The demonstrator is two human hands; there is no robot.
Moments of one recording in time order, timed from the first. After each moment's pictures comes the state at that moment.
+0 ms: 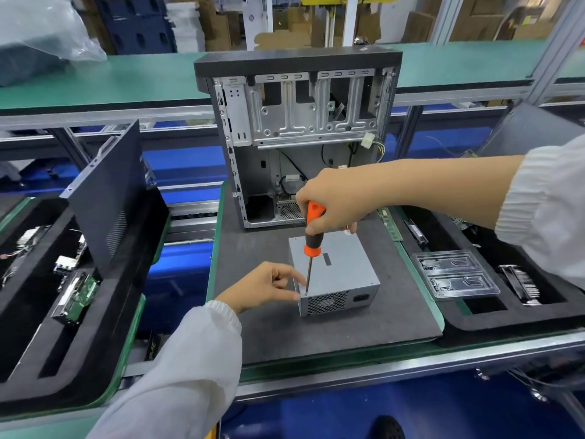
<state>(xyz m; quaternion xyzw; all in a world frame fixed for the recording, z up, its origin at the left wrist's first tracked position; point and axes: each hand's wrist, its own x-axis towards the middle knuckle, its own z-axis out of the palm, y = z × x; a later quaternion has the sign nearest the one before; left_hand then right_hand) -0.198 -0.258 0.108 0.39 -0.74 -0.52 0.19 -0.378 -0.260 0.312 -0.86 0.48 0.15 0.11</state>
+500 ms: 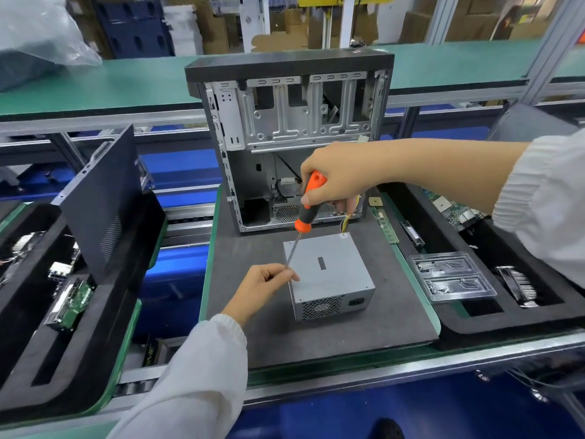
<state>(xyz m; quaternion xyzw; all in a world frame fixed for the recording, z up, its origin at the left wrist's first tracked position) -0.215 -0.256 0.084 0.47 -0.62 -0.52 0.35 -0.402 -0.285 0.328 -0.82 0.53 0.03 0.20</state>
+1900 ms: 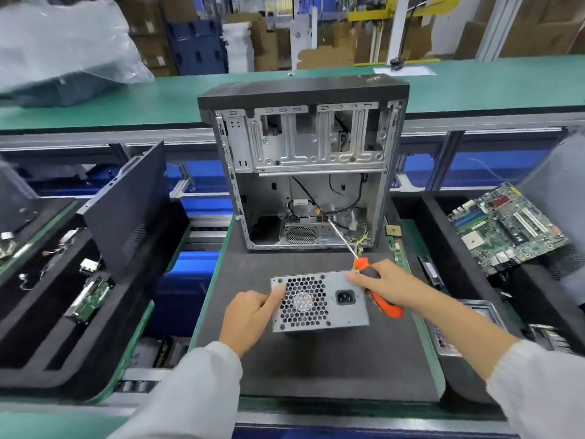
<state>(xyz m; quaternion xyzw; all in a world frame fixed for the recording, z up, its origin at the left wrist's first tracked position) -0.243 -0.240 0.112 0.68 -0.63 -0.25 0.27 -0.519 -0.295 0.153 -0.65 0.58 -0.18 0.46</state>
